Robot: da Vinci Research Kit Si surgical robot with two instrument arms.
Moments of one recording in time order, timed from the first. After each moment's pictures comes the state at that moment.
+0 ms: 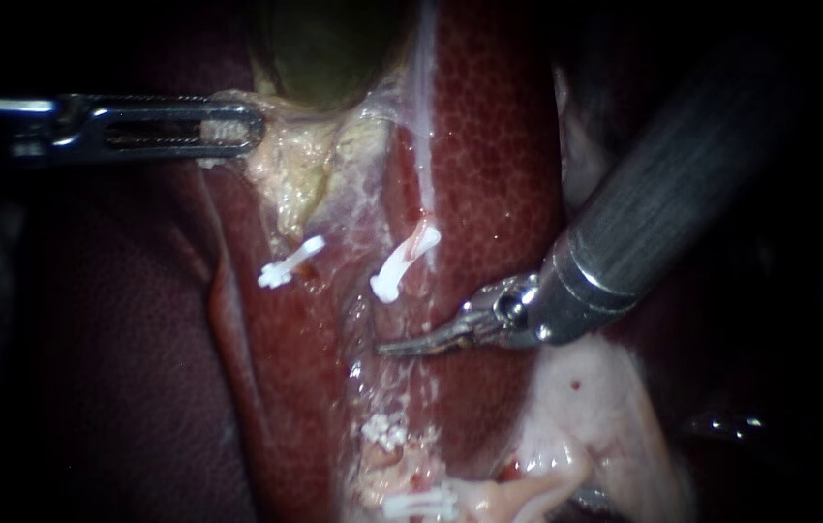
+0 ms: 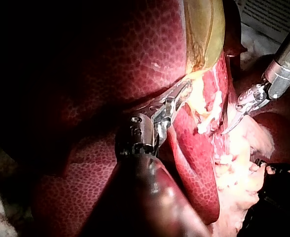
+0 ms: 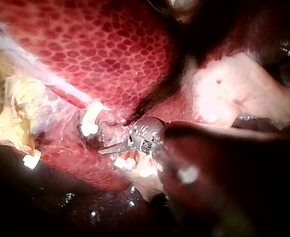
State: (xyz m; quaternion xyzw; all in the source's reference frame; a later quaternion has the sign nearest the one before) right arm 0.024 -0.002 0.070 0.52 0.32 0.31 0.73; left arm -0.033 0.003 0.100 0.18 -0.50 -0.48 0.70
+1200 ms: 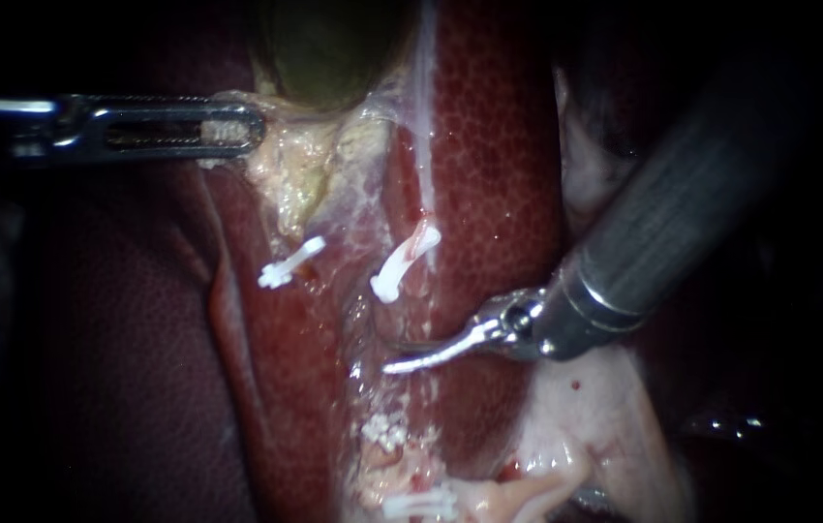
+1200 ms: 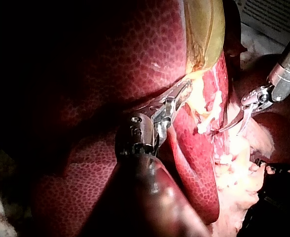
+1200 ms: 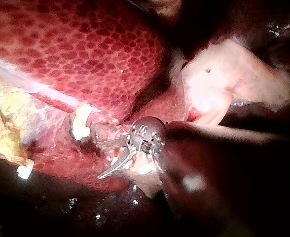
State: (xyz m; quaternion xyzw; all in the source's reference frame) right arm 0.022 -0.003 0.070 0.47 0.43 0.27 0.72; left arm -0.033 0.003 0.100 0.18 -0.50 -0.48 0.70
